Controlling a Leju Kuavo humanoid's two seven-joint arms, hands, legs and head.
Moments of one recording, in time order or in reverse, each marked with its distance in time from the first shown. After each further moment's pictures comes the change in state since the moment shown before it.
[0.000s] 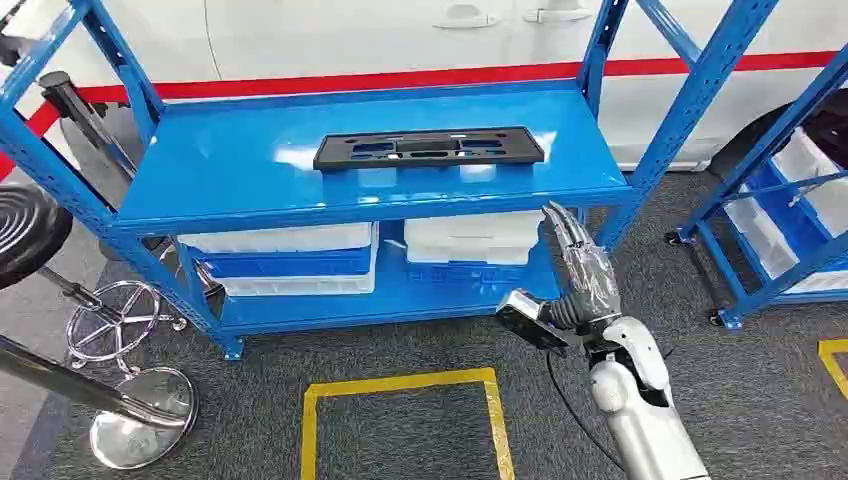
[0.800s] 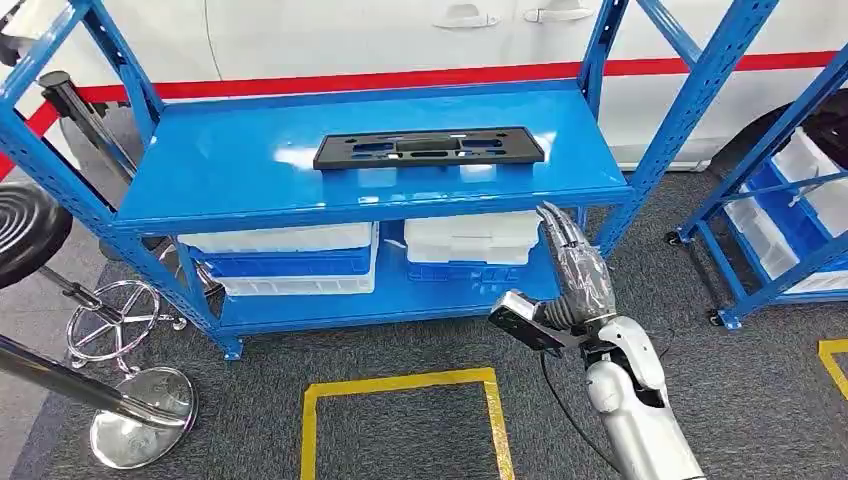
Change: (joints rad) left arm 0.000 0.000 -0.002 0.000 0.006 -0.001 0.000; right arm 0.002 0.016 0.002 -0.016 0.009 0.018 0.003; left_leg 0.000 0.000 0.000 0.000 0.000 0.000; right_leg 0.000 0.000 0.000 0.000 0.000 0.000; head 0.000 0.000
